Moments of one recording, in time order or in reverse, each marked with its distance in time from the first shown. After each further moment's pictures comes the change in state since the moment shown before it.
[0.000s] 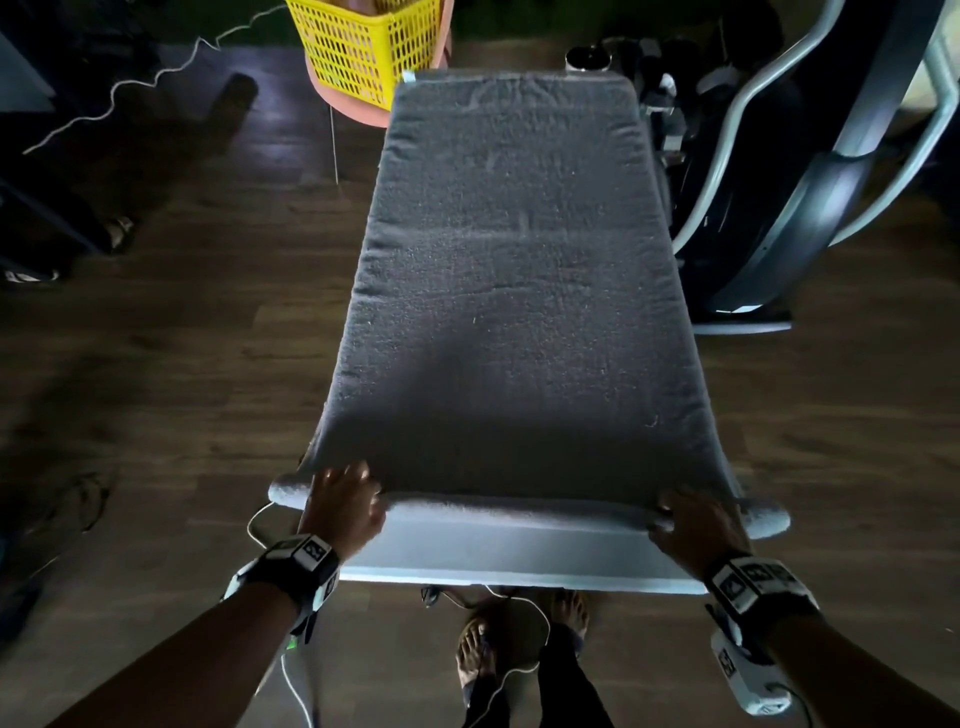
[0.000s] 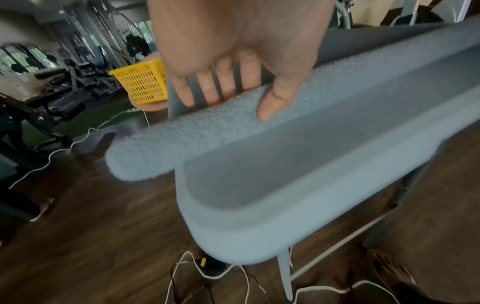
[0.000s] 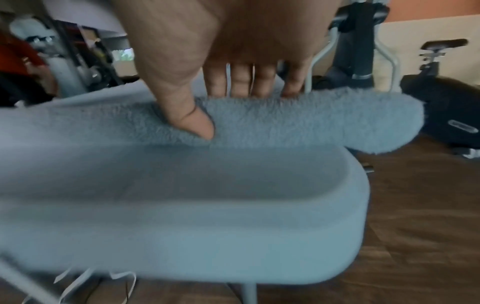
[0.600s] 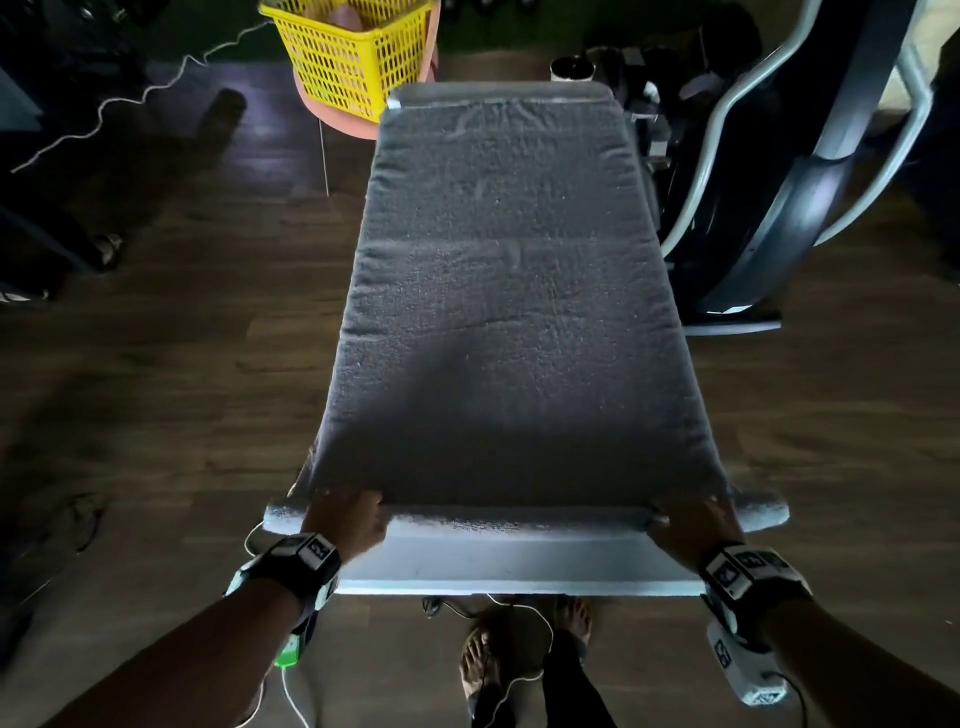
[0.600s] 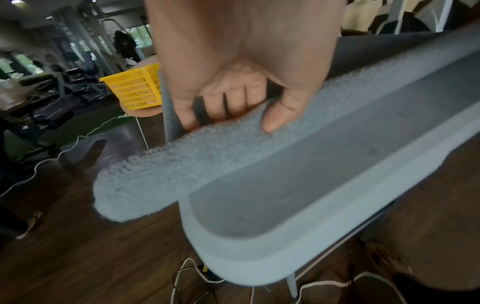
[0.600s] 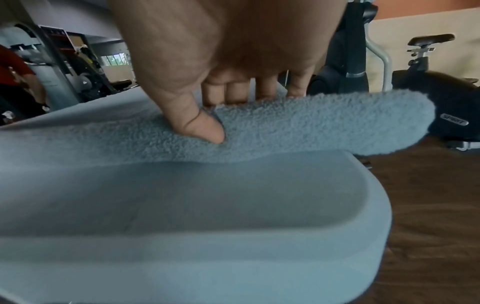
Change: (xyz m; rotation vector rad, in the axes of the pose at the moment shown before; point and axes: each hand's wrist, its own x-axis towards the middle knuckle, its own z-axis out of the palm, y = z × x) left_hand 0.011 0.006 -0.014 0.040 -0.145 0.010; right_hand 0.006 -0.006 -0.008 -0.025 -0.027 0.002
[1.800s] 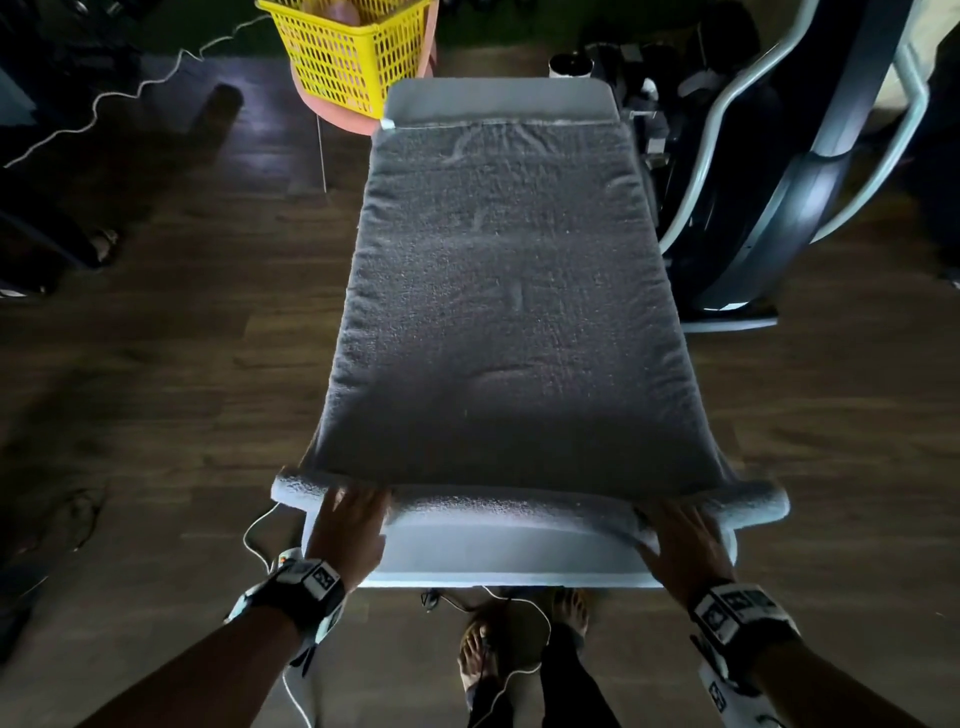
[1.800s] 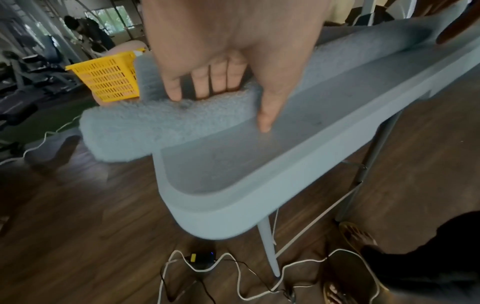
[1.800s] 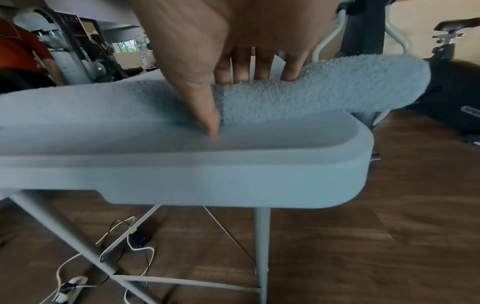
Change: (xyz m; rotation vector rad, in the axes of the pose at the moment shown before) left_hand -0.024 0.004 0.028 -0.014 0.022 0.068; right_hand -0.036 -0.005 0.030 0.105 -0.006 -0.043
